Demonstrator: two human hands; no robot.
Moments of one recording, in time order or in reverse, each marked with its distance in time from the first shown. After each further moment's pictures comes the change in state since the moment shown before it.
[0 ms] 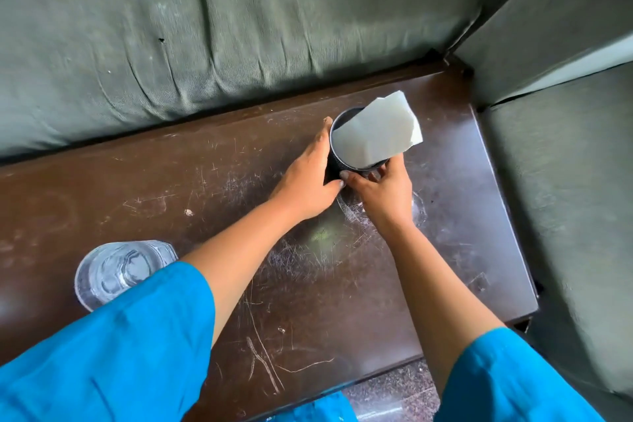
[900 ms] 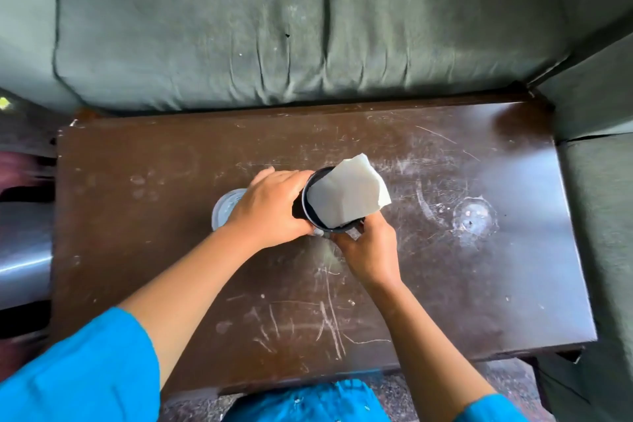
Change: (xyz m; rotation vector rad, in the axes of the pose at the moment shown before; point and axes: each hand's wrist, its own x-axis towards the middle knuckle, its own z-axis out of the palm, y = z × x) left_hand -0.150 -0.093 -0.108 0.277 0.149 0.022; right_hand -0.141 -0.015 0.098 -0.291 -0.269 -0.216
